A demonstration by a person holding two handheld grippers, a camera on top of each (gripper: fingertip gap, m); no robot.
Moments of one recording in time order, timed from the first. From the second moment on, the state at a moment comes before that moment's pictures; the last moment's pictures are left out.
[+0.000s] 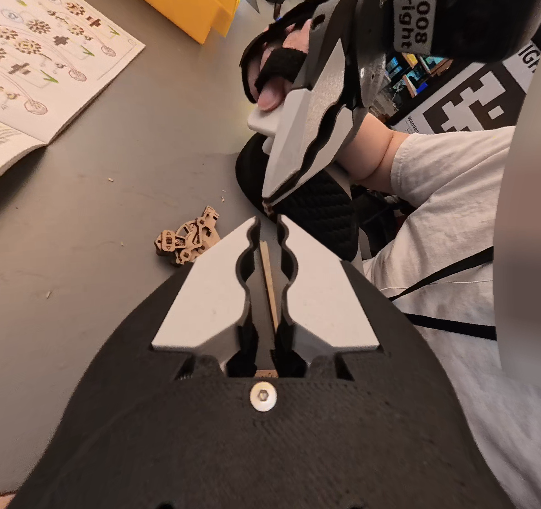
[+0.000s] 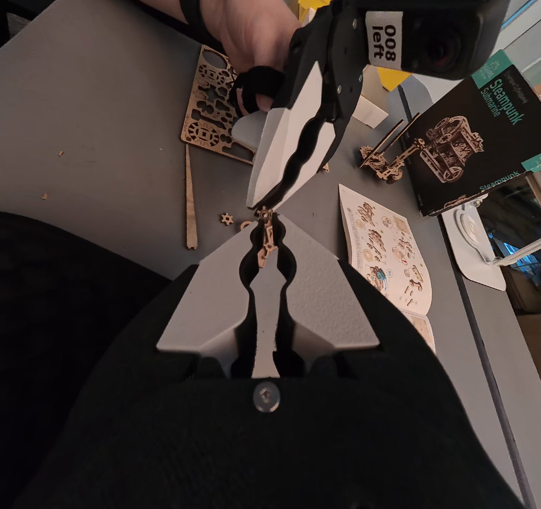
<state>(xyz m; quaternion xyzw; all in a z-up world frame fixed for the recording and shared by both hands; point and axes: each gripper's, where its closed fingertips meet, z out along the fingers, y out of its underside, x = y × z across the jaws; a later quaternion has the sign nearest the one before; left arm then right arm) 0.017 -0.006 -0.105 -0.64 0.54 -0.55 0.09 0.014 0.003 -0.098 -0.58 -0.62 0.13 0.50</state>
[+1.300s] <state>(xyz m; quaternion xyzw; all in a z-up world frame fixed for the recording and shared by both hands) 0.026 0.037 -0.054 -0.62 0.31 -0.69 0.21 0.020 0.044 -0.055 -0.66 -0.43 0.05 0.61</state>
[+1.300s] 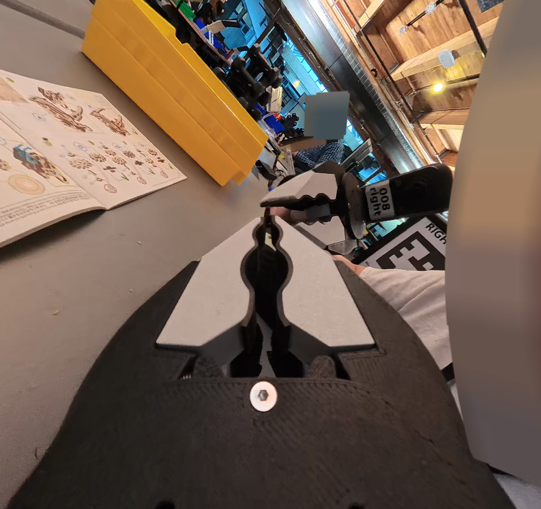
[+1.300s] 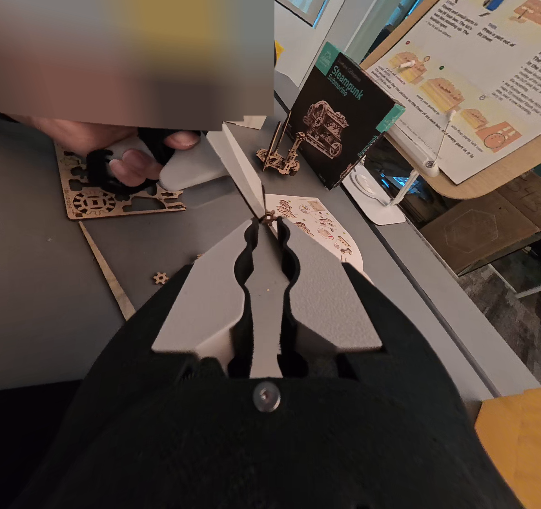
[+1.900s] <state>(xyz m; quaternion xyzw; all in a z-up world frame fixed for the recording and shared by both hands) 0.019 0.036 -0.053 -0.63 0.32 -0.68 0.19 0.031 0.047 -0.075 -0.71 -0.43 0.04 0.56</state>
